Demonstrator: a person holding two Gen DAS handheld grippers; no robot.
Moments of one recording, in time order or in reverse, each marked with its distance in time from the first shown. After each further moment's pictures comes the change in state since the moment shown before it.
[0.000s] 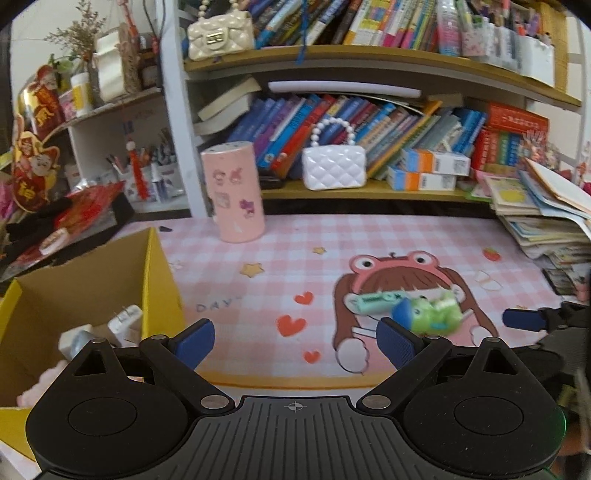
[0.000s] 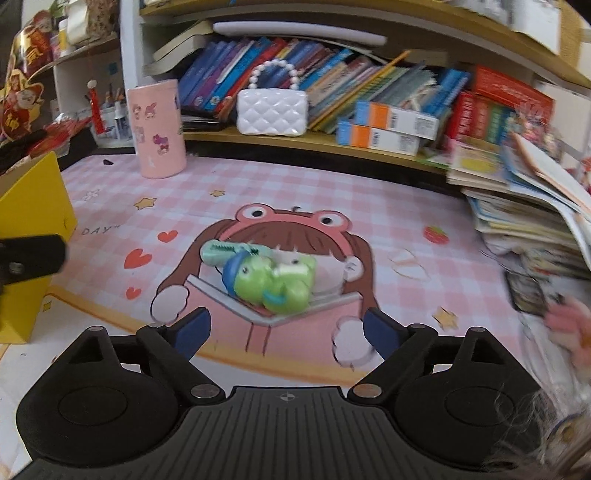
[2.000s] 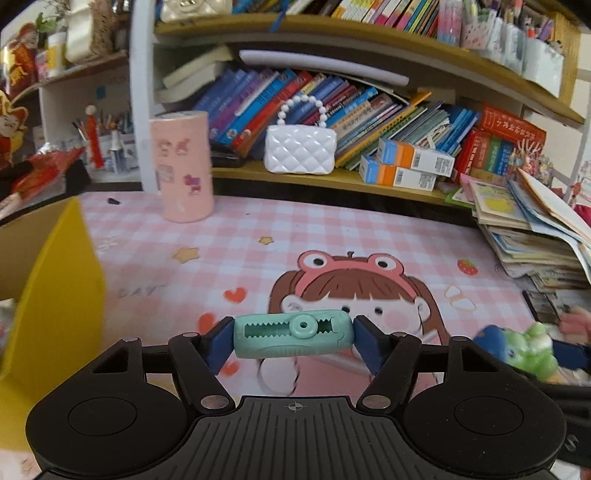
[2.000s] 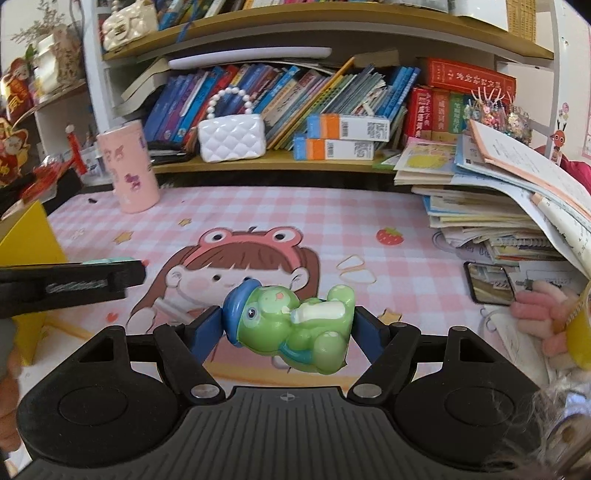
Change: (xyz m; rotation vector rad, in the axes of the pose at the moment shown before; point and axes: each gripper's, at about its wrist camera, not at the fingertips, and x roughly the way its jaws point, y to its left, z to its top) left arm 0.045 -0.040 0.001 -0.101 0.037 -0.106; right arm -0.040 -0.061 -0.002 0.112 -0.041 0.008
